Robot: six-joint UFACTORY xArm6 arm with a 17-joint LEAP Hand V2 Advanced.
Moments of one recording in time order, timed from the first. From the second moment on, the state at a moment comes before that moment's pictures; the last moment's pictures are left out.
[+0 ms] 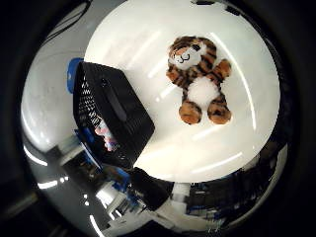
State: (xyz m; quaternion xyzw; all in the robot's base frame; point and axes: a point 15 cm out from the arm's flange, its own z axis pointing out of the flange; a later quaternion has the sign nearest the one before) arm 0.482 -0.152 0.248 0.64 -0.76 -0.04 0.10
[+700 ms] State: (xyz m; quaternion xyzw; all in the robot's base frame) arm 0.482 -0.125 0.205 0.64 -0.76 -0.04 0.11
